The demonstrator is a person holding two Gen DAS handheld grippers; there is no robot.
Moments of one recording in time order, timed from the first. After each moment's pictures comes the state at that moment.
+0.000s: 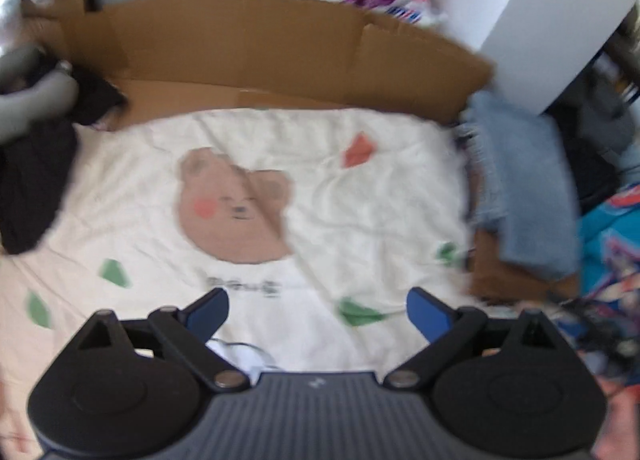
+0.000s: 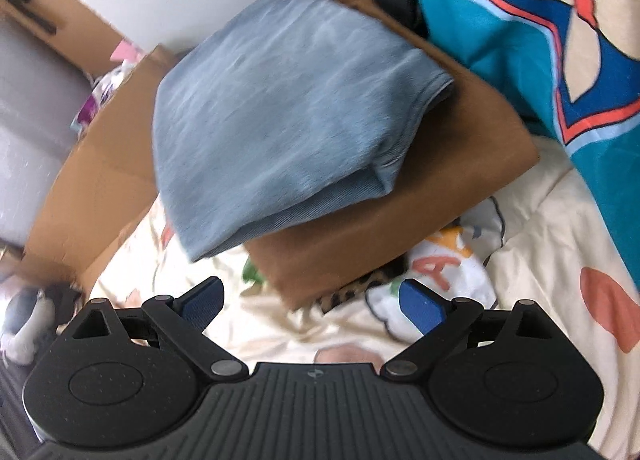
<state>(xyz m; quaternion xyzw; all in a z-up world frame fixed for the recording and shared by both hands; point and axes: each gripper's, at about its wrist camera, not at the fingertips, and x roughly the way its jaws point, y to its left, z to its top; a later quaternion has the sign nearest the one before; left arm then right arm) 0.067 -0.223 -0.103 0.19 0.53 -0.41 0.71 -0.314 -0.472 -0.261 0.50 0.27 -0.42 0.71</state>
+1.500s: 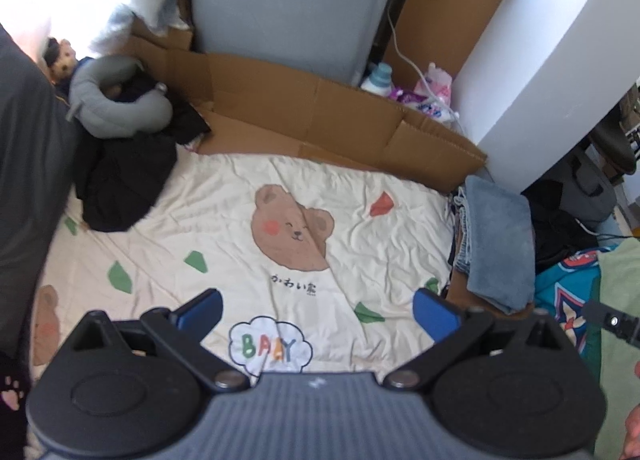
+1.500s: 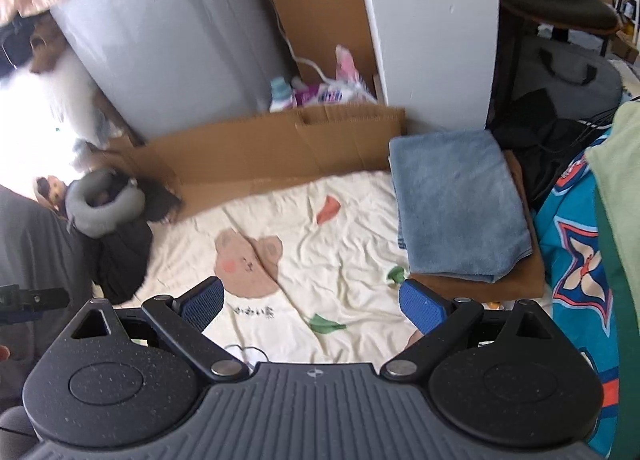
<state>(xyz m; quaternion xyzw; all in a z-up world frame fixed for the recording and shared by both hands) 0.078 -0.085 0.086 0.13 0.51 -0.36 0.77 -0.209 -0.337 0.086 0.32 0.37 -0.33 0.81</state>
